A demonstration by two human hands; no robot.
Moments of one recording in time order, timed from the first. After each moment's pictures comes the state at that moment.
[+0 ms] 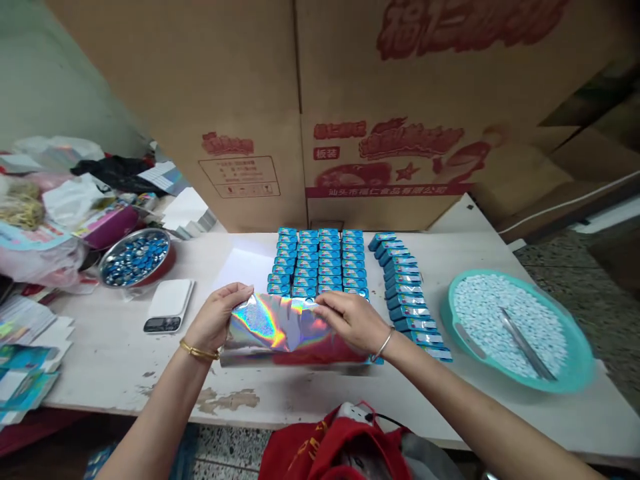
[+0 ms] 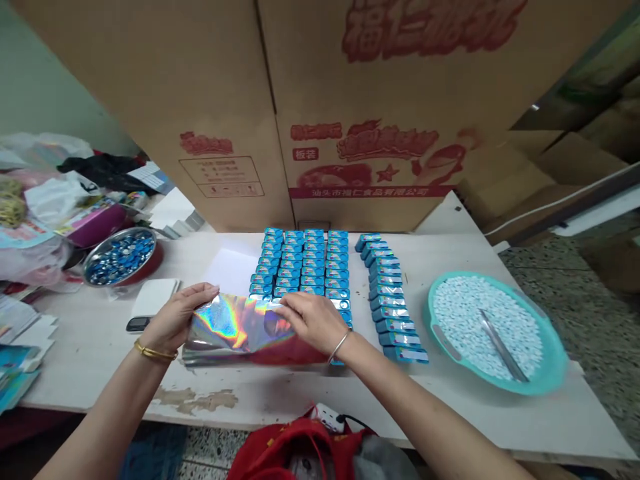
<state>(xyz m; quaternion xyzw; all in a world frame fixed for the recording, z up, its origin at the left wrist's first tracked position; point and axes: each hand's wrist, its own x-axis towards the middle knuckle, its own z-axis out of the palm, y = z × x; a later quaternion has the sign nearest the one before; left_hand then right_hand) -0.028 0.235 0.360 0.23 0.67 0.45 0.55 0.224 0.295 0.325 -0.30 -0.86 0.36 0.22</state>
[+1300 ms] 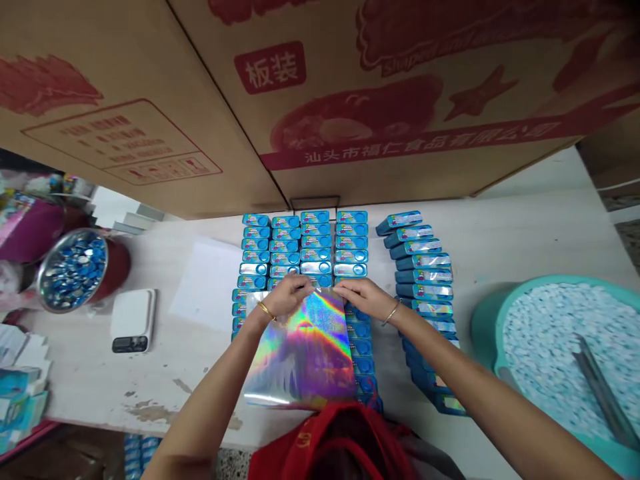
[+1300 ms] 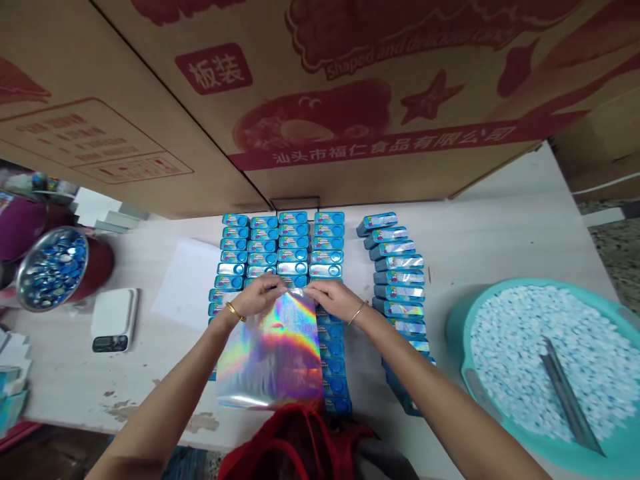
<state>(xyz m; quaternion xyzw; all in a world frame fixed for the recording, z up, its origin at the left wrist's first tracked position) 0.048 0.440 0.150 0.67 0.55 0.11 0.48 0.280 0.472 0.134 -0.34 -0.69 0.62 0.15</state>
